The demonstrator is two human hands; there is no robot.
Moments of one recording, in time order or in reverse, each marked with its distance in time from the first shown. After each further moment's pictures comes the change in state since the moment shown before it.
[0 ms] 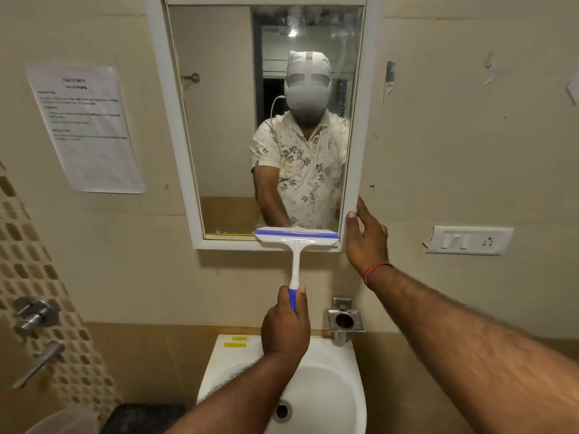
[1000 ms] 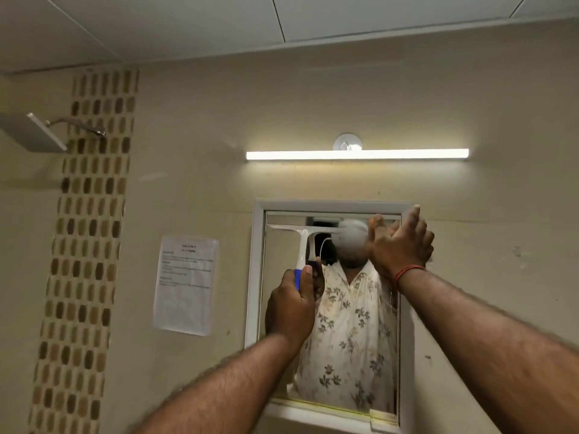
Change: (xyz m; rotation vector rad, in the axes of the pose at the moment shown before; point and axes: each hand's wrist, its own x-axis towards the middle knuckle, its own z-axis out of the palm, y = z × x) left_hand 0.196 0.170 -0.223 -0.318 0.356 0.345; right_hand 0.153 -0.303 -0.034 -0.156 0.384 -0.297
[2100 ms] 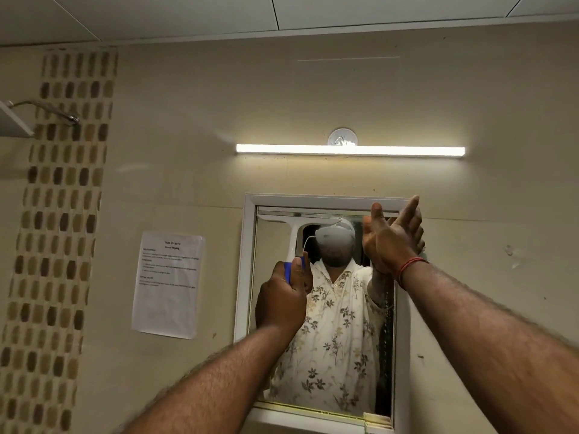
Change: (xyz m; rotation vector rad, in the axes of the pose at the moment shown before) left_hand 0.024 -0.015 0.007 -0.015 0.014 -0.013; right_hand 0.004 0.001 0.000 0.175 -0.208 0.025
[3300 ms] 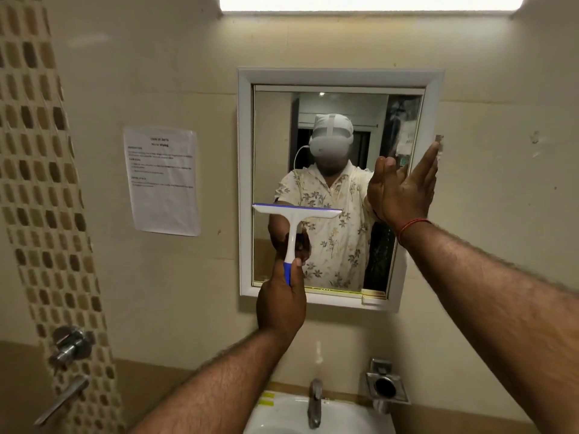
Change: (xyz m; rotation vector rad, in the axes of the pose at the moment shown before) left_hand -0.165 -0.118 0.004 0.108 -0.078 -0.178; right_hand -0.095 0.084 0.034 -0.046 0.133 0.042
